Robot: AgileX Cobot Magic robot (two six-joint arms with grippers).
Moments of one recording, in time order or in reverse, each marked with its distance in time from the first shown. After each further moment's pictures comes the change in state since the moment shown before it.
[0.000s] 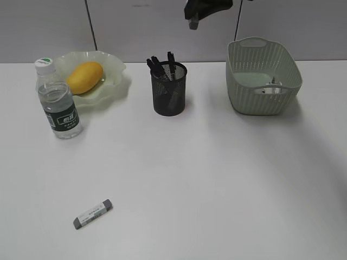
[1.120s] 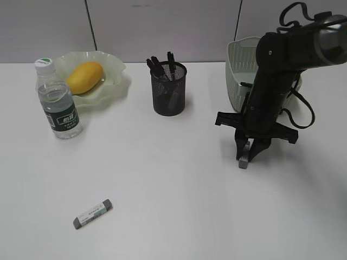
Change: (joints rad) left arm 0.000 0.000 0.000 0.000 0.000 0.000; right arm -0.056 0.080 0.682 -0.149 -0.124 0.525
